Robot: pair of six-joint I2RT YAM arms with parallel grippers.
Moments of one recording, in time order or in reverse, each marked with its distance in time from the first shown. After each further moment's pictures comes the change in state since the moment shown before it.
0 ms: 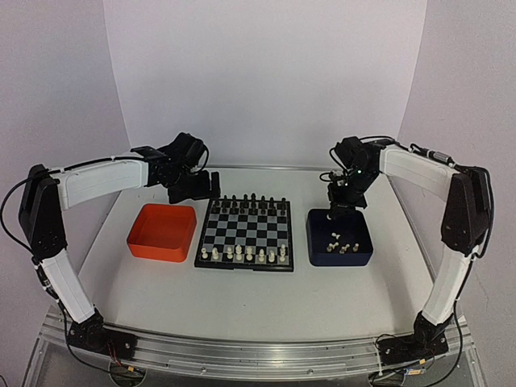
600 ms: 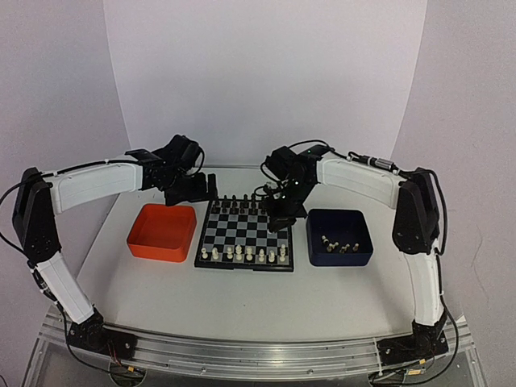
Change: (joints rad) left arm 0.000 -0.053 -0.063 0.018 0.000 0.001; right arm 0.332 0.329 0.389 -0.047 -0.050 0.075
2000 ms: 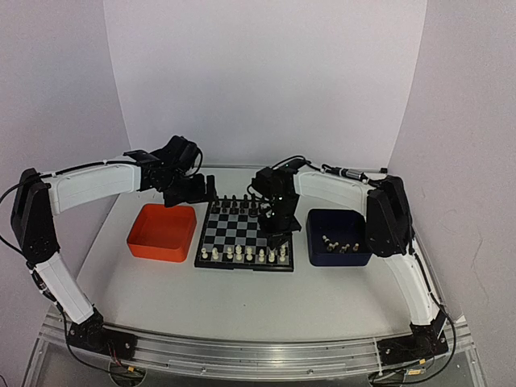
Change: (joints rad) left arm 0.005 -0.011 -0.016 0.000 0.016 0.010; right arm 0.035 0.211 0.163 -0.172 0.058 -0.009
